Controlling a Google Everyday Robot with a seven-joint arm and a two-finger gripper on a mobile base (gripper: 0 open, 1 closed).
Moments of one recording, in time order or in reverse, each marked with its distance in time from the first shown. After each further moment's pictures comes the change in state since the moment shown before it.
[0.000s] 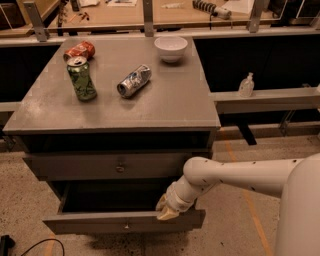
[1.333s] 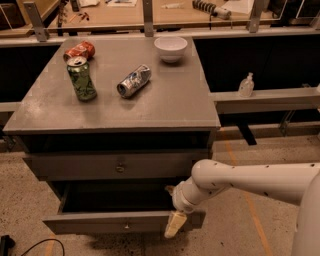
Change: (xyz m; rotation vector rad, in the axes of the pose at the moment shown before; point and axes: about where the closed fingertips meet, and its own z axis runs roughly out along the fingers) arm 0.010 0.004 -0.021 0.079 0.006 0.151
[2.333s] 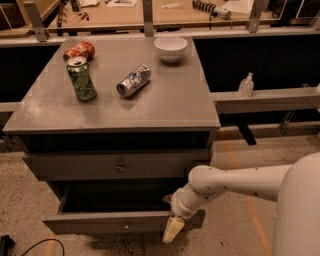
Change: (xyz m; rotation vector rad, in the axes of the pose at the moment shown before) arm 0.018 0.007 0.037 -0.063 0.003 0.037
